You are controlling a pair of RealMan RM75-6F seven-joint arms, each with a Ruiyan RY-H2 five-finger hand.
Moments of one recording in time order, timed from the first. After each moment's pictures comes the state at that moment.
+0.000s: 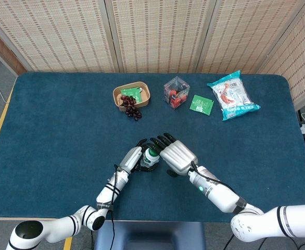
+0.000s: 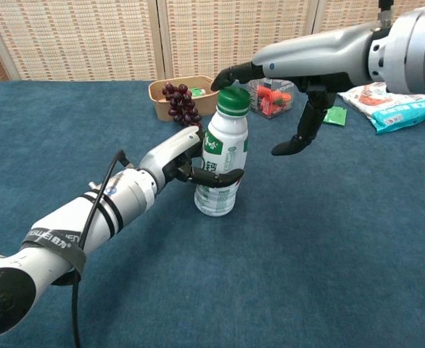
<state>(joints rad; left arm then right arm) -0.81 -2.05 -0.26 -0.98 1.33 0.92 -0.54 1.01 -1.15 0.12 -2.07 -0.81 0.91 -0.68</state>
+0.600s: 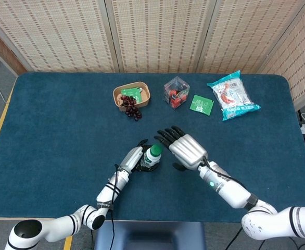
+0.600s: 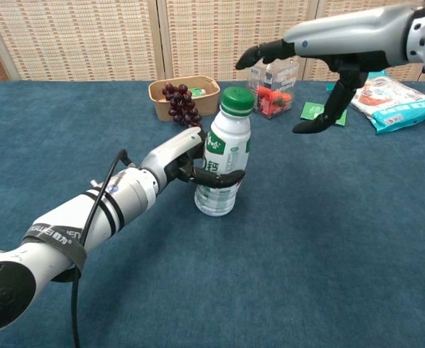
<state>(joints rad) -0.82 -2.04 -0.27 -0.99 1.32 0.89 -0.53 0.94 -1.08 0.10 -2.02 -0.97 0.90 -0.51</state>
